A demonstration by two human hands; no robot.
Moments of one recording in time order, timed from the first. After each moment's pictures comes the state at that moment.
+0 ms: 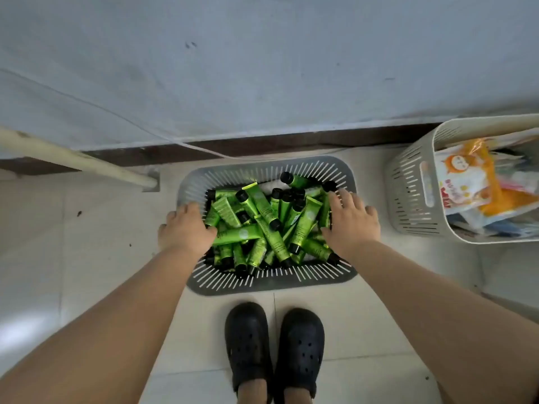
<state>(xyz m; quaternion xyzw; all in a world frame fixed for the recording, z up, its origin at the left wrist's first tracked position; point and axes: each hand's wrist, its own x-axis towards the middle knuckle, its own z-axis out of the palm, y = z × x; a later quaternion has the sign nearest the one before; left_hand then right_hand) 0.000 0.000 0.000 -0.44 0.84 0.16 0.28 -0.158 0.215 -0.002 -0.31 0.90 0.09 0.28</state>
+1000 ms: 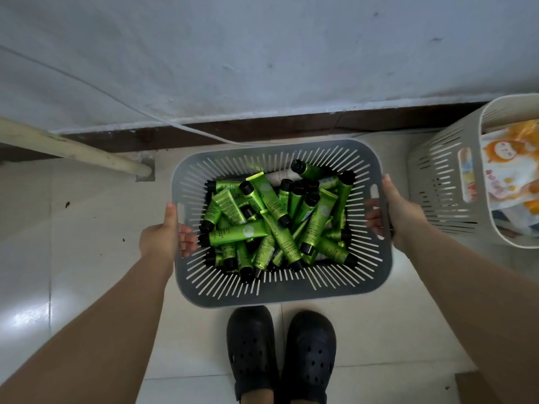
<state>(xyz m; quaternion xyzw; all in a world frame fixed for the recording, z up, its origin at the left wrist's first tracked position) 0.033 -0.020 -0.068 -0.72 0.48 0.50 0.01 -0.202 0.235 -0.067 0.28 0.77 -0.44 0.38</state>
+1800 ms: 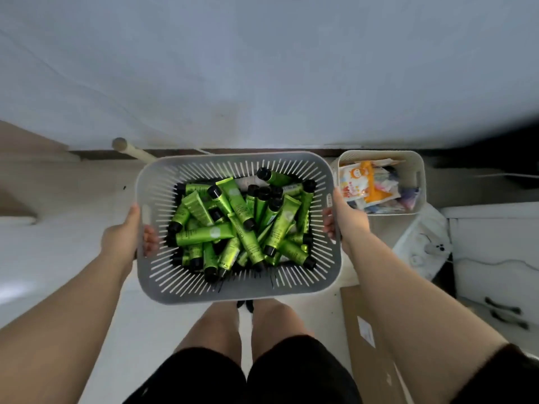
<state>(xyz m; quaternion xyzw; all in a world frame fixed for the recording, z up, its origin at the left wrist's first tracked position) 0.113 0.013 0.347 -0.72 0.43 0.54 0.00 -0.133 0.276 0.349 0.27 0.77 -0.42 0.39</state>
